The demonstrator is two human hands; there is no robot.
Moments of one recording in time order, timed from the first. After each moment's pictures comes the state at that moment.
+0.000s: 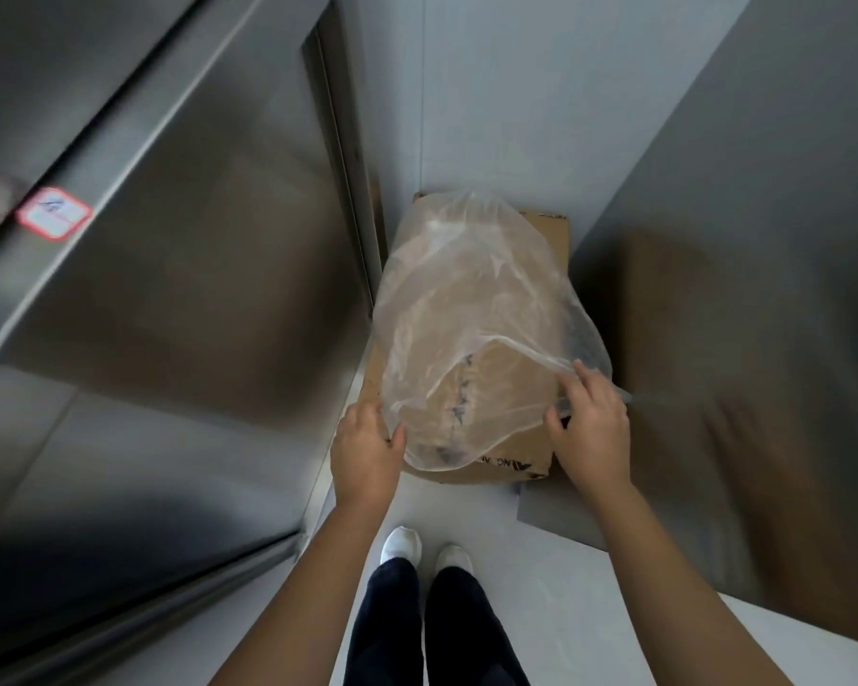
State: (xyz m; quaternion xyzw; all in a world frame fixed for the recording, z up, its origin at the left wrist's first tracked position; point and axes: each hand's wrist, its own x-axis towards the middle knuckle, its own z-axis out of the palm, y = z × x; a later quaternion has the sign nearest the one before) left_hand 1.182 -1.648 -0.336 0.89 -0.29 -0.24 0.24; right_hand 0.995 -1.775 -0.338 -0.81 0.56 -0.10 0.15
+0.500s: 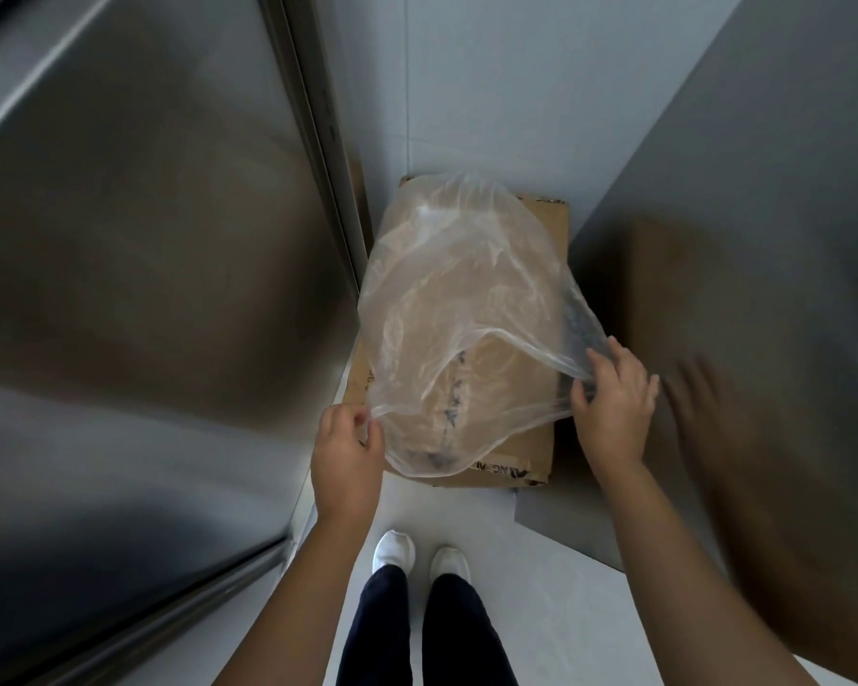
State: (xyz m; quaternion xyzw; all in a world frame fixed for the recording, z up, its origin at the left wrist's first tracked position) left_hand 1.185 -1.655 -0.362 0.89 -0.24 -0.20 0.34; right_hand 0.987 -1.818 -0.379 -0.76 0.62 -0.15 0.12
